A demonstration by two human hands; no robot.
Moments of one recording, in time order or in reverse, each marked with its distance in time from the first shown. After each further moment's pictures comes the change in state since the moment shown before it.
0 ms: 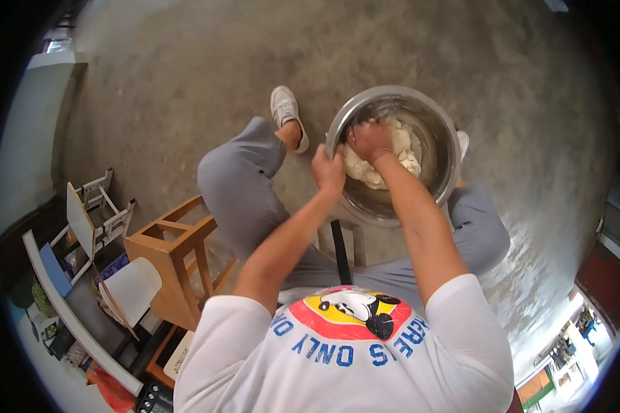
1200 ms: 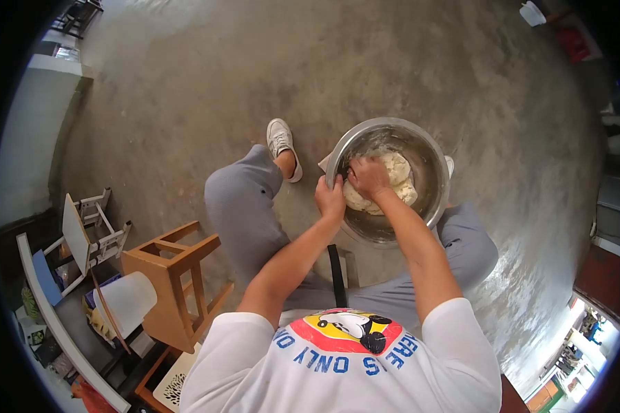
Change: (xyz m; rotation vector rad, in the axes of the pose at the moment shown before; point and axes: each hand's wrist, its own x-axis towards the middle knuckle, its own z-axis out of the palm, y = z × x) left_hand -0.015 -0.001 0.018 -0.119 0.009 -0.085; right_hand -0.033 0.009 -0.016 0.068 0.117 -0.066
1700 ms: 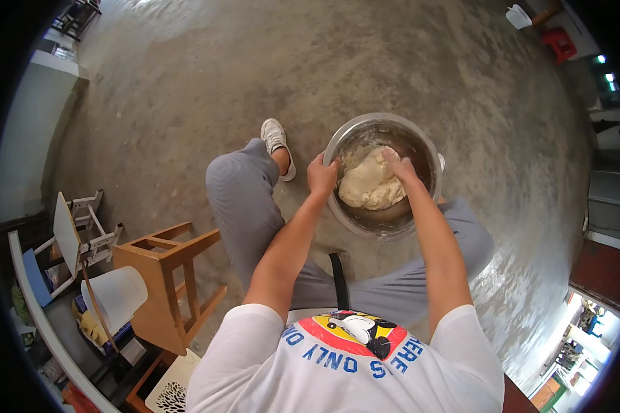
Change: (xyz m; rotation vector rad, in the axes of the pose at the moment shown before) left_hand 0.051 -0.009 0.000 0.140 -0.182 0.156; right_hand -0.047 0.110 0.022 0.800 -0.075 0.925
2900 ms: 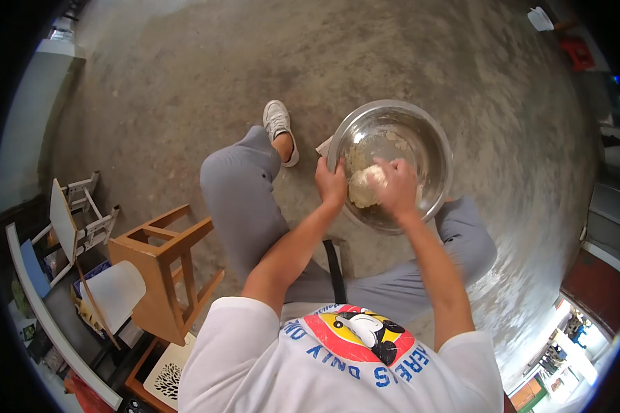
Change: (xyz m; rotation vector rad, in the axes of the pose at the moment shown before) left_hand -0.046 0.024 0.006 -0.137 0.191 -0.096; right_hand -0.144 -0.106 0.002 -0.625 -0.040 -0.427
